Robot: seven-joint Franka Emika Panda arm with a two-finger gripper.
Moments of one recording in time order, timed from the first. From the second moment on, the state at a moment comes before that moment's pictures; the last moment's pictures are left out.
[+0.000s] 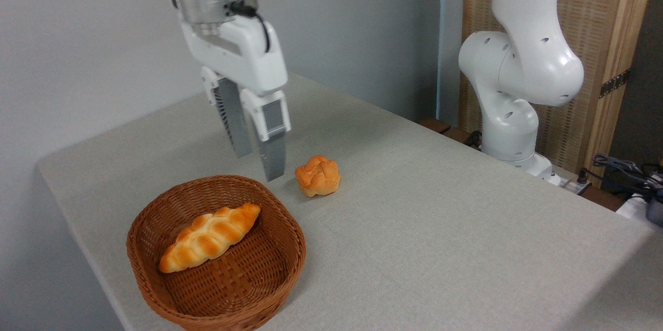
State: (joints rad) arm -0.05 0.00 -0.02 -1.65 0.04 1.70 0.75
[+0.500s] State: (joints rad) arm -0.04 -0.07 -0.01 -1.75 0.04 1.70 0.75
